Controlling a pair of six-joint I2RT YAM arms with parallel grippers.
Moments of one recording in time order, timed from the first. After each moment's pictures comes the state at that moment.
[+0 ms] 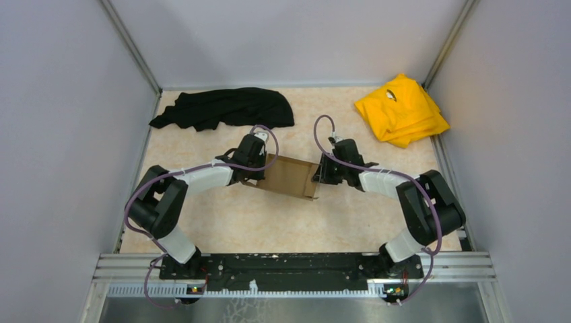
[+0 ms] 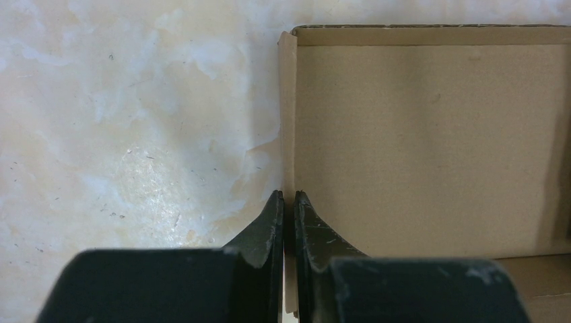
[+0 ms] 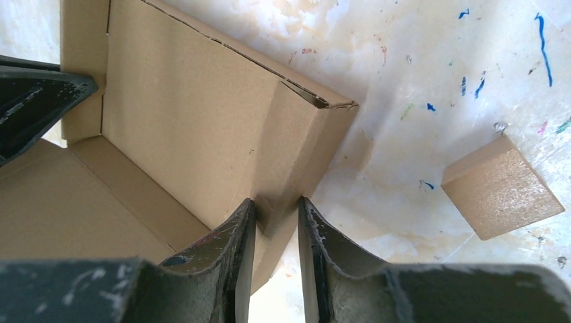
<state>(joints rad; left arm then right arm) -0.61 1.66 0.89 -0.10 -0.13 -0.31 0.44 1.54 0.68 0.06 -0.27 0.54</state>
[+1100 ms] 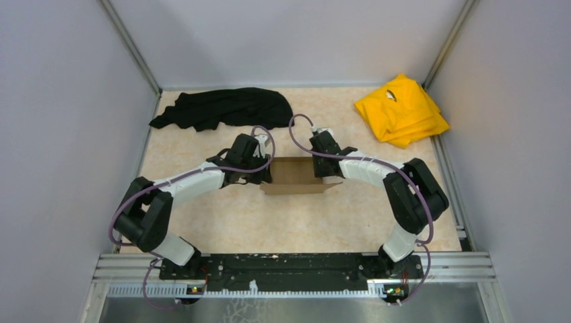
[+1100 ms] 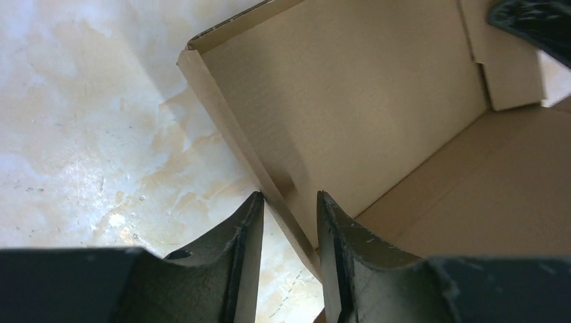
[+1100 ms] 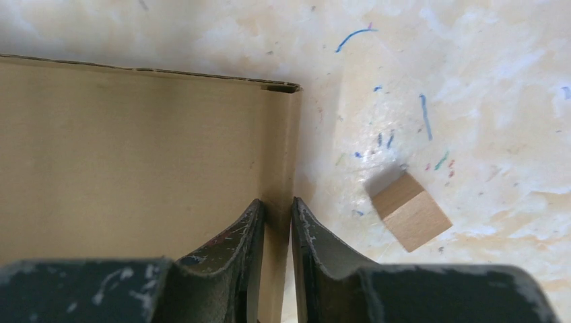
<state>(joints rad) -0.60 1.55 0.87 -0.20 0.11 -0.32 0.60 1.67 0.97 -0.27 0.16 0.38</state>
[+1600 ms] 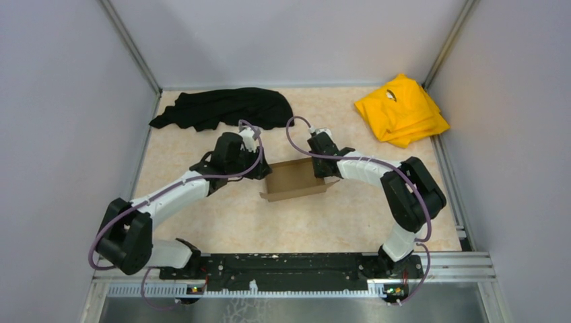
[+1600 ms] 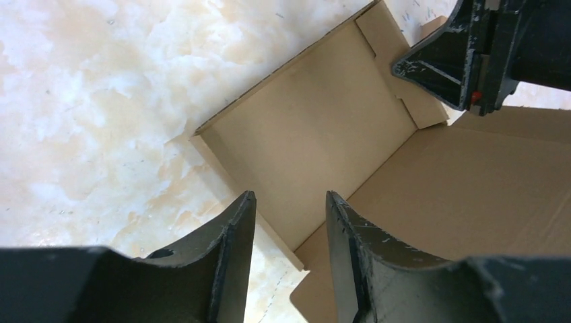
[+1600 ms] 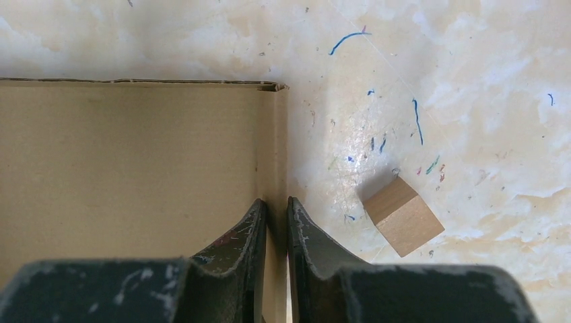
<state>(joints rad) -0.56 1.35 0.80 -0.07 0.19 -0.32 0.62 1.70 0.98 -0.28 0.23 0.35</state>
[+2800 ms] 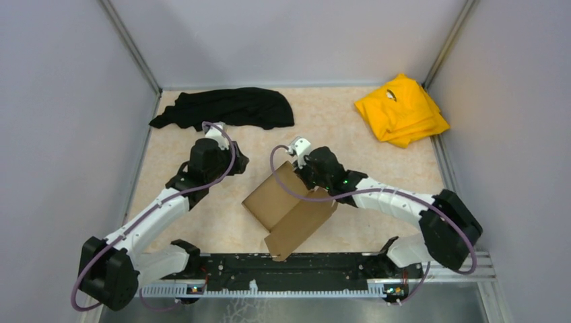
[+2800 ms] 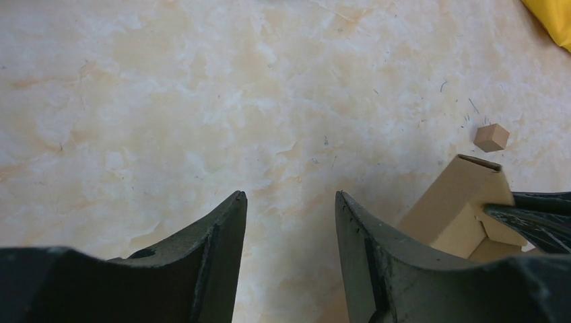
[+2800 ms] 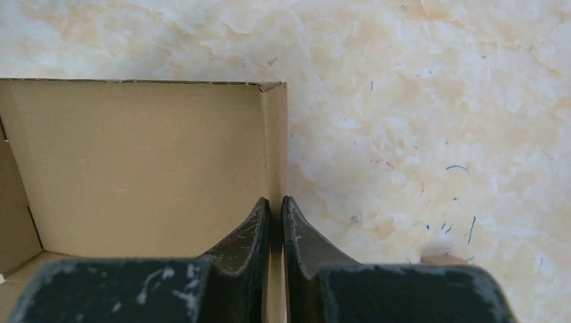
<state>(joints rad) -0.45 1.07 0.68 -0.09 -0.08 -0.41 0.79 1.29 0.72 0.03 0.01 -0.04</state>
